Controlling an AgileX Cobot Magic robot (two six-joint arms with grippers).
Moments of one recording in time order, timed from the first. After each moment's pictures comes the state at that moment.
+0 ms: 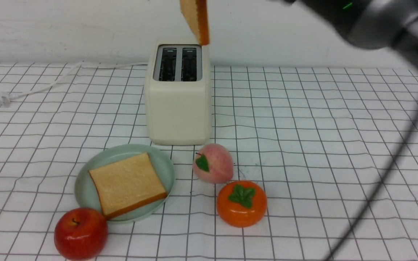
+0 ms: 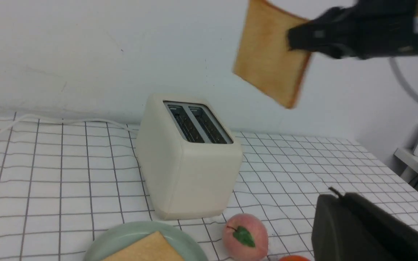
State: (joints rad) right arm 0.76 1.95 -2.30 -0.37 0.96 0.34; left arm -0.44 0.36 -0.71 0.09 0.47 -0.38
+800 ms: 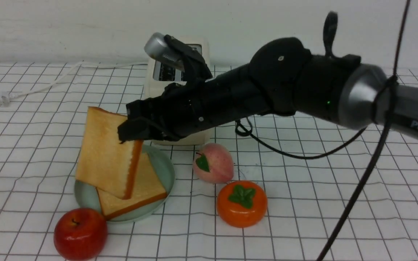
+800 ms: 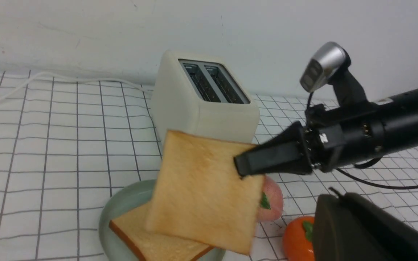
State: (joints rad) right arm 0.65 1.98 -1.64 1.27 0.63 -0.61; left arm -0.44 0.36 -0.71 0.10 0.57 -0.38
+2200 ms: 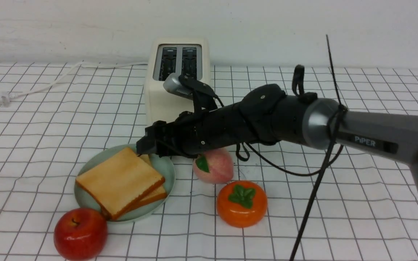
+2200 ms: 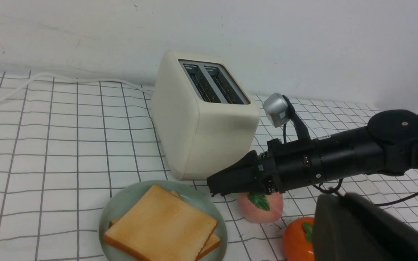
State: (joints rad) right arm 0.59 2.12 -1.64 1.16 0.51 -0.58; left arm -0.44 0.36 -0.71 0.10 0.57 -0.38
